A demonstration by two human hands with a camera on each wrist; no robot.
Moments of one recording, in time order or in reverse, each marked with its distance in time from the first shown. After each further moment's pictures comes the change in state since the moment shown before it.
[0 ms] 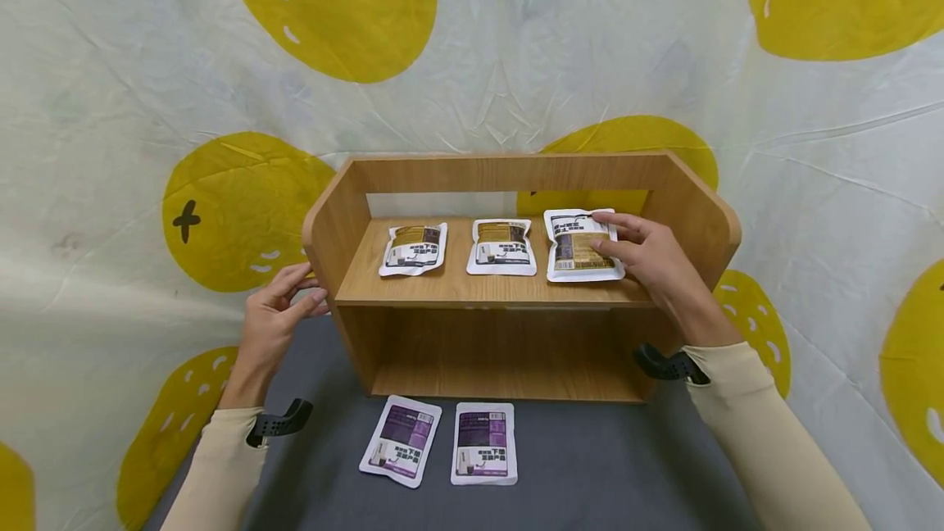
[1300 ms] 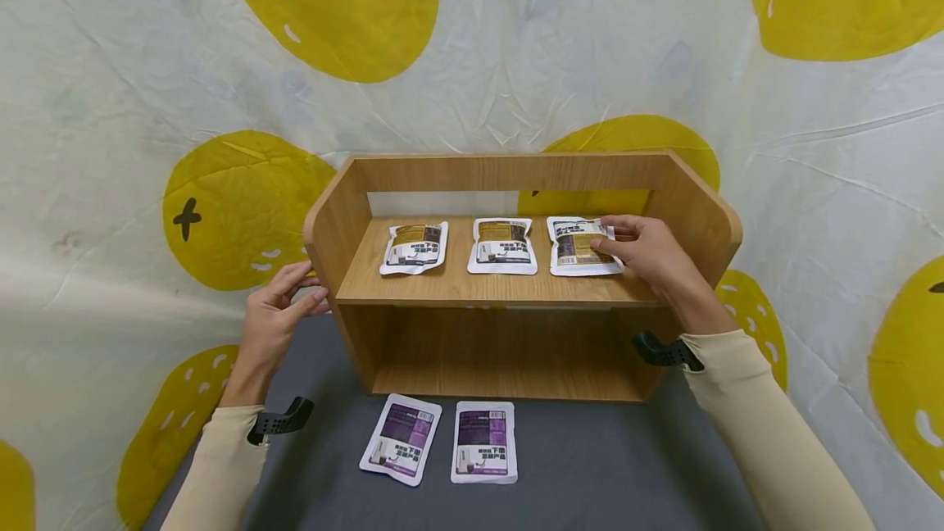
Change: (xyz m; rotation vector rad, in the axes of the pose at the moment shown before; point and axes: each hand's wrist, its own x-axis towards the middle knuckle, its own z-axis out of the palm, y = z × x) left_hand 0.000 0.000 0.001 0.001 0.009 -0.013; right_hand 0.015 -0.001 -0.002 -0.157 -0.038 0.032
